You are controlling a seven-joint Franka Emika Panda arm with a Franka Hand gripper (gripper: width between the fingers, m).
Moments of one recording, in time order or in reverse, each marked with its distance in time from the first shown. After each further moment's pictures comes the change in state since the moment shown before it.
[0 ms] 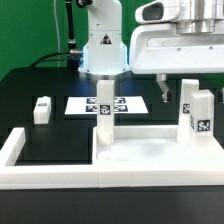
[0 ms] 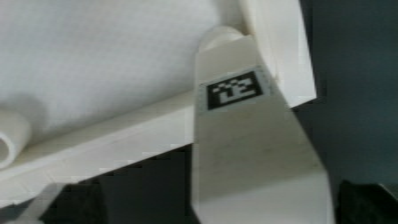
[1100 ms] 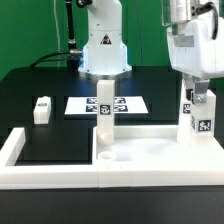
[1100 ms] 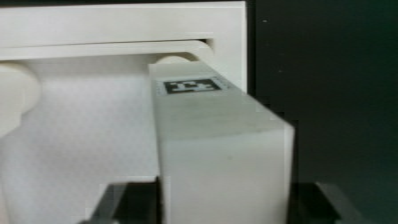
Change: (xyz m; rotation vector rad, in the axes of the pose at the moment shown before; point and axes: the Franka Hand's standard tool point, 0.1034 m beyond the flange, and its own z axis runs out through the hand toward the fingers) arm -0.001 -0.002 0.001 0.044 -0.036 1.261
